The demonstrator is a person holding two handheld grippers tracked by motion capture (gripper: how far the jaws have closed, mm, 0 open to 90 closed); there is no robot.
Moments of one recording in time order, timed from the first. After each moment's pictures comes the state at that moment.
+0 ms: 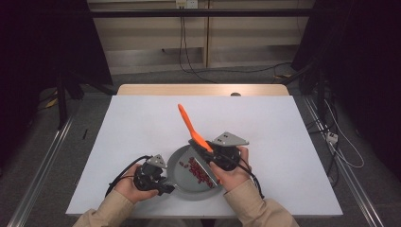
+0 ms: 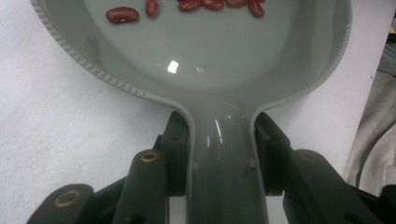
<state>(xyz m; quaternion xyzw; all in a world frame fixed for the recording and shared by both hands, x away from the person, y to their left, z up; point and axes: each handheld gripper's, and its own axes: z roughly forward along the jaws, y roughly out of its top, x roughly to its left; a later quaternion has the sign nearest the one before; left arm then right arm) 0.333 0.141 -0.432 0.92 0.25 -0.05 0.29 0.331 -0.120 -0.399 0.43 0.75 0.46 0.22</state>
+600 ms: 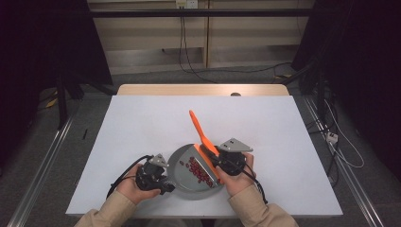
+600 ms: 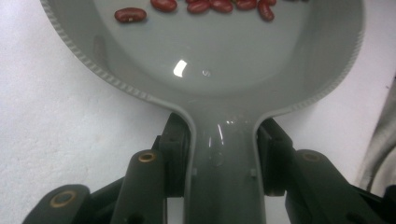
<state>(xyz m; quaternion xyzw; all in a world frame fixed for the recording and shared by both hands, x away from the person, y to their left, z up) 0.333 0.135 -0.431 0.92 0.26 -0.03 0.28 0.323 -0.129 -0.425 0.47 0.74 0.43 0.23</state>
